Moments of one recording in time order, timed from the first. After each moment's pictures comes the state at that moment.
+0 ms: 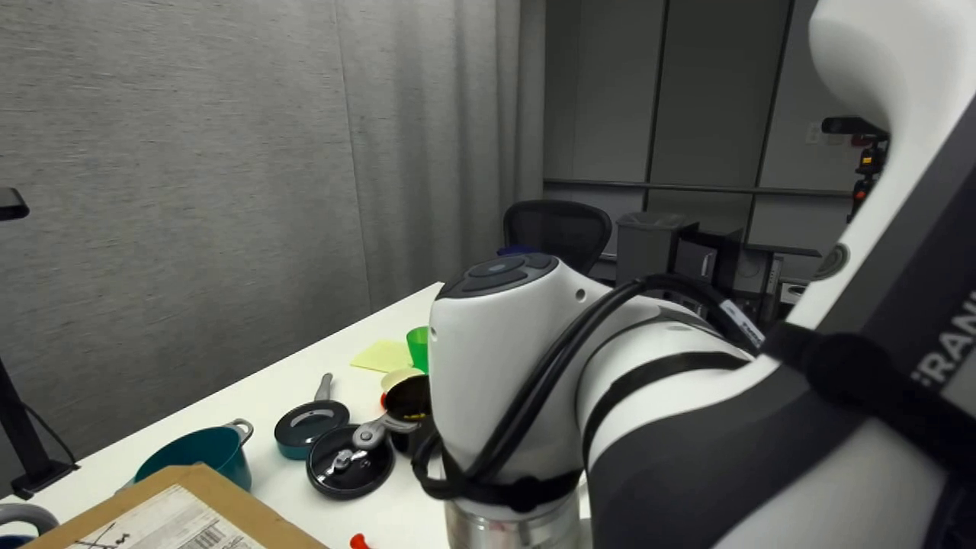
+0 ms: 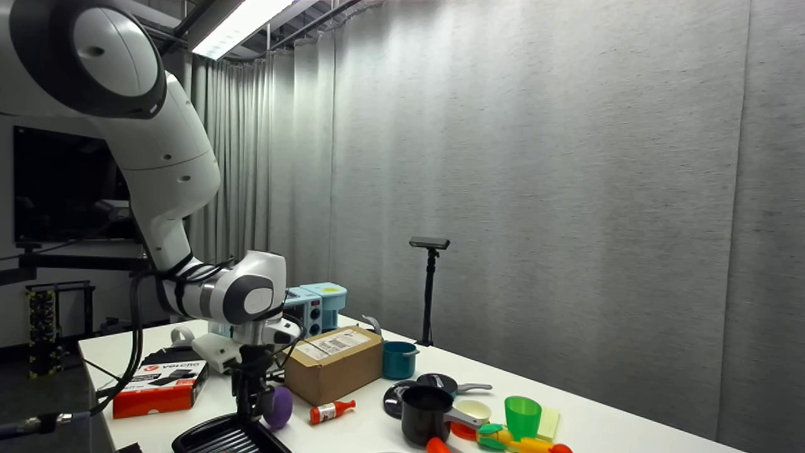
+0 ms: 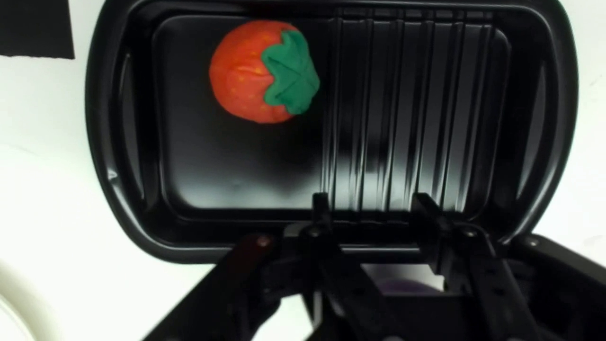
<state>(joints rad) 0.38 0.37 0.15 -2.23 0.01 2.56 0.46</state>
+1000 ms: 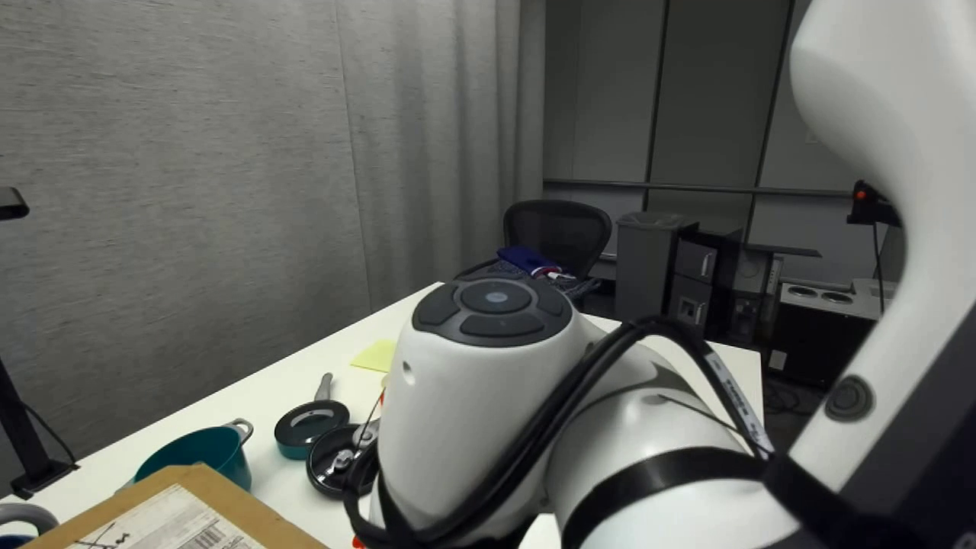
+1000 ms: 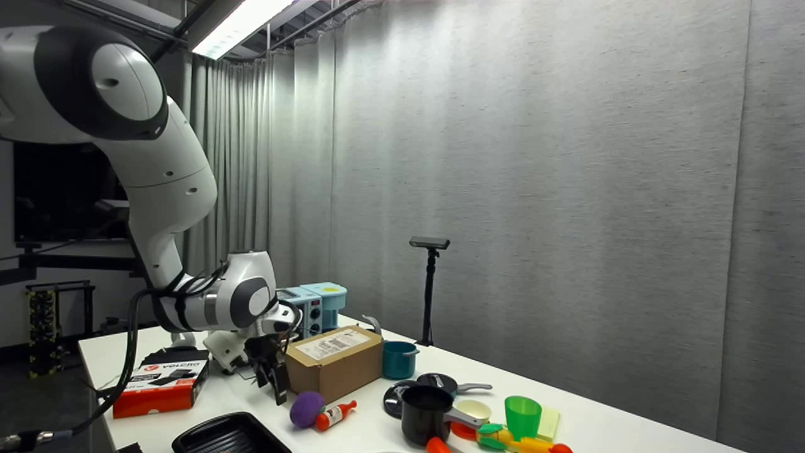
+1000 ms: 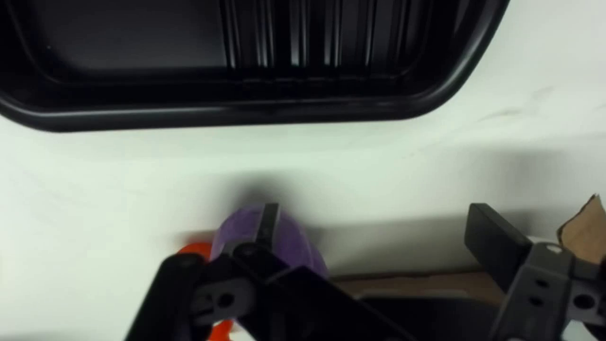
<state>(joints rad) 0.58 0.46 -0.02 -2.14 -0.16 2.82 0.69</state>
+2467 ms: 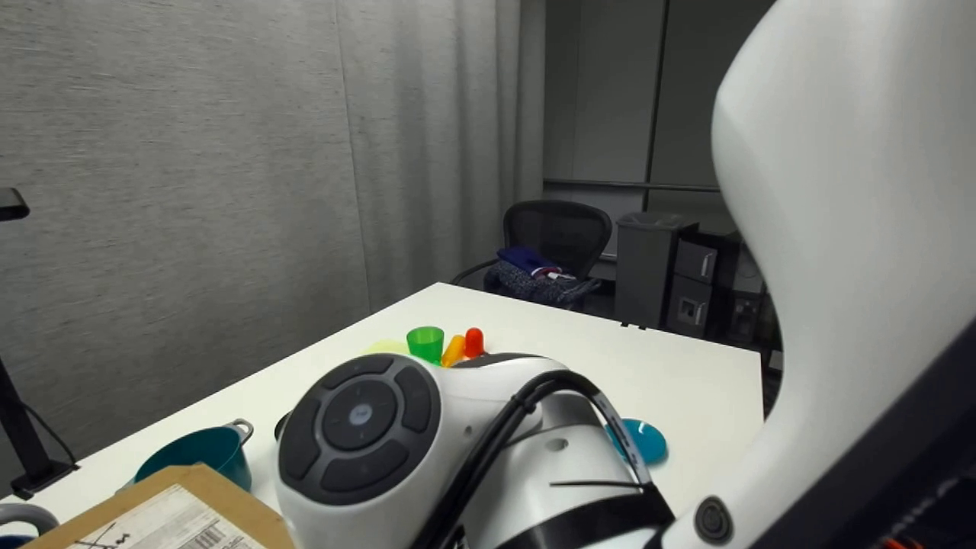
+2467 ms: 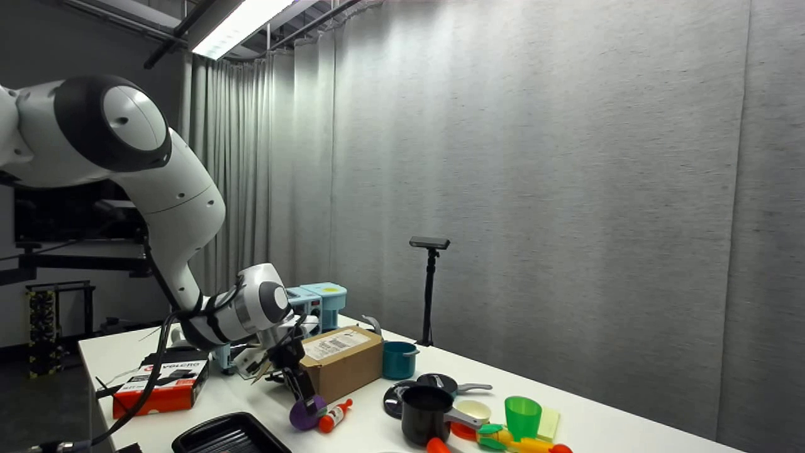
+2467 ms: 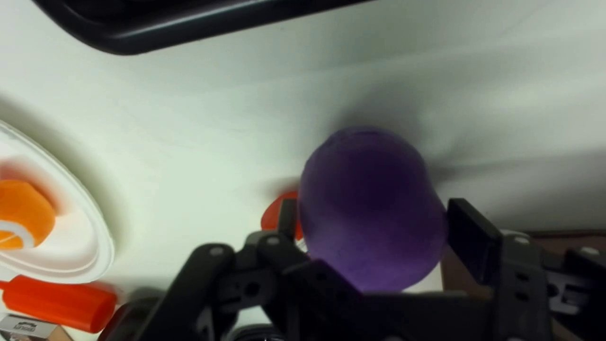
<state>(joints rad) 0.79 0.63 -0.29 -1.92 -0.40 2.62 1.09</state>
